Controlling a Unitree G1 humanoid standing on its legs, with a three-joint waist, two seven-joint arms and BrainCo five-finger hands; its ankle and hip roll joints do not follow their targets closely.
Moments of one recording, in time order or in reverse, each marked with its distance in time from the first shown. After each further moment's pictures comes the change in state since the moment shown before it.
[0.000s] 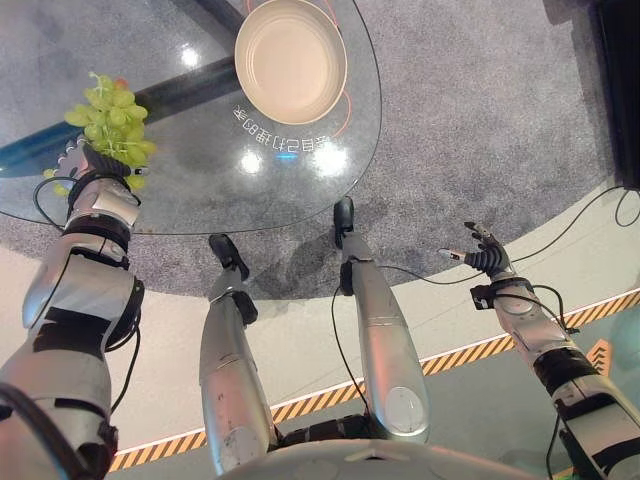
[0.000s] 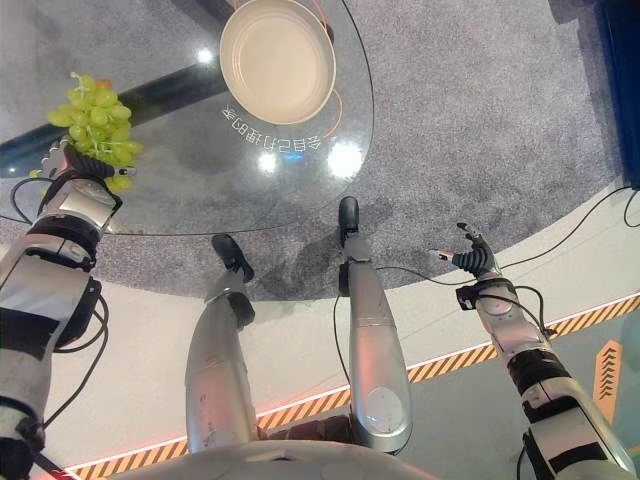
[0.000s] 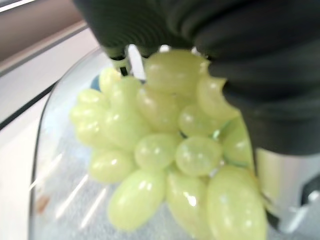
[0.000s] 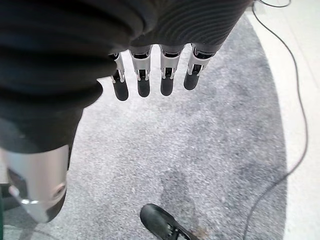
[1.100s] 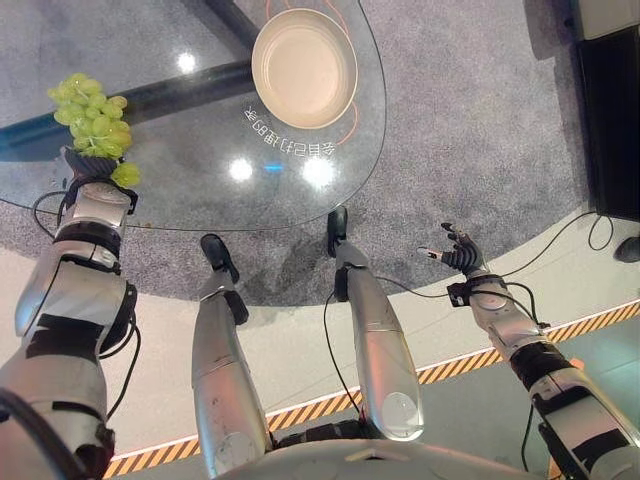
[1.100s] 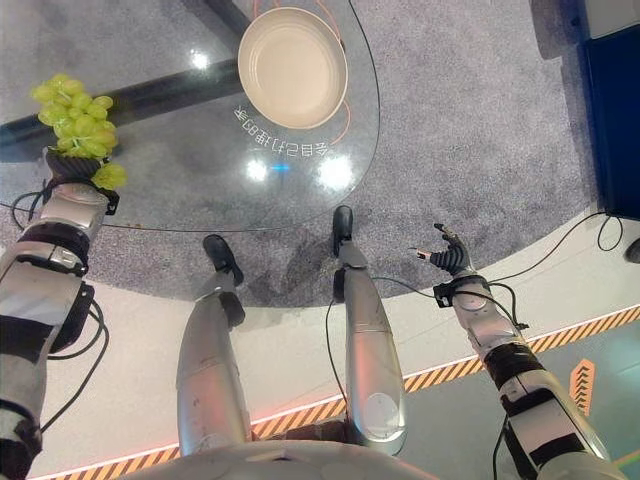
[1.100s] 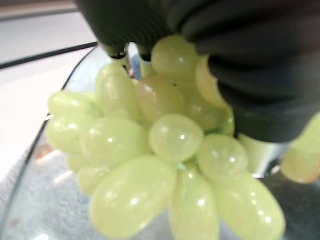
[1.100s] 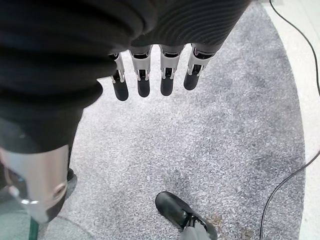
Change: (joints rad) left arm 0.097 0.014 0.056 -0.058 -0.304 -0.208 0.108; right arm -0.017 0.085 0.040 -0.010 0.017 0.044 -0.018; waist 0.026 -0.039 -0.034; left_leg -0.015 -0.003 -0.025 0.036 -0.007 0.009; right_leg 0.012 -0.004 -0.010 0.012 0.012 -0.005
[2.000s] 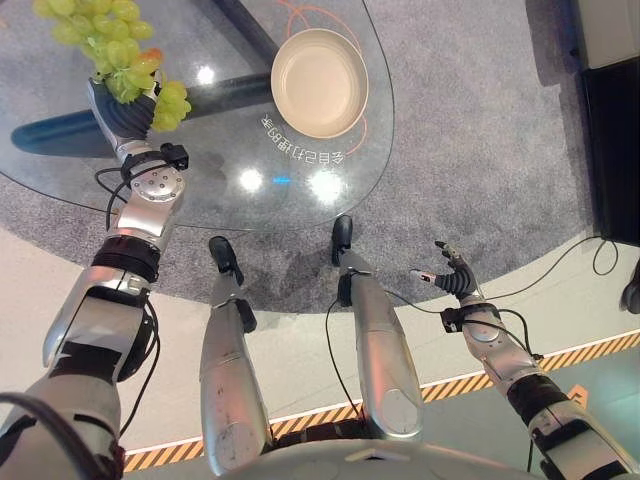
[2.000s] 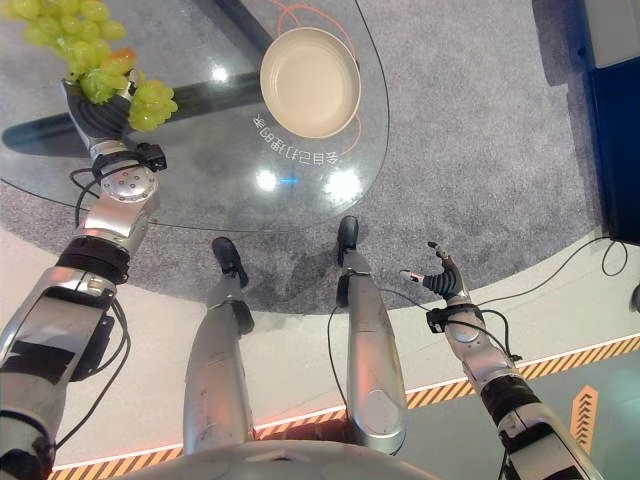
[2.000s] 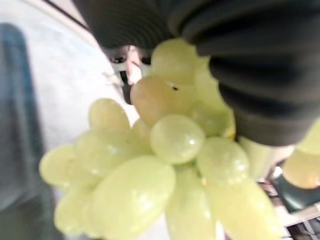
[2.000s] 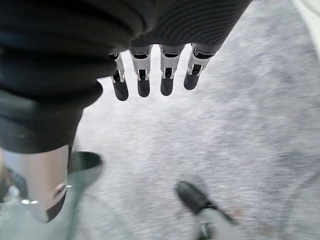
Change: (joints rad) left arm 0.181 -0.084 0.092 -0.604 0.059 -0.395 0.349; right arm 0.189 0.033 -0.005 -0.141 -0.080 -0.141 -0.086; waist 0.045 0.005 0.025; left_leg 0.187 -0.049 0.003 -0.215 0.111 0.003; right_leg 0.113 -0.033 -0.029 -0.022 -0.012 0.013
